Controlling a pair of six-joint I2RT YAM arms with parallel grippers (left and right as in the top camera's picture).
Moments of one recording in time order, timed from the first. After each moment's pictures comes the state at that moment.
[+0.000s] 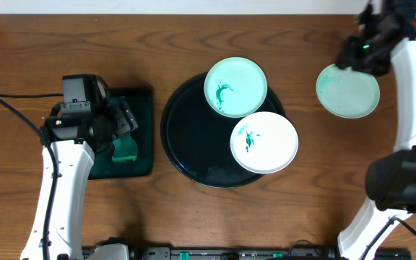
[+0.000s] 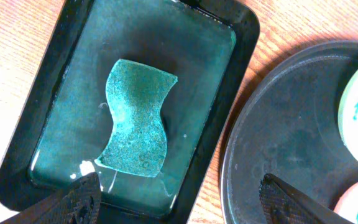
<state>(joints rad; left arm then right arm) 0.09 1.33 1.09 -0.89 0.07 -0.39 -0.07 1.99 2.09 -1.38 -0.13 0.10</state>
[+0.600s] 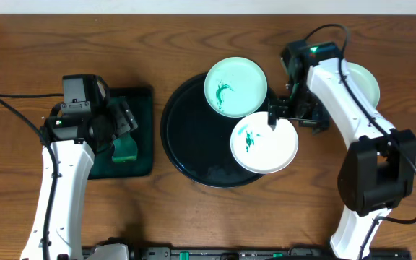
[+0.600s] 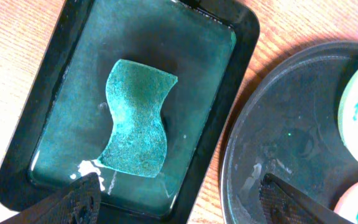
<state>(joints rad) 0.09 1.33 1.09 -0.89 0.07 -0.39 0.27 2.00 1.68 -1.43 -0.03 0.41</state>
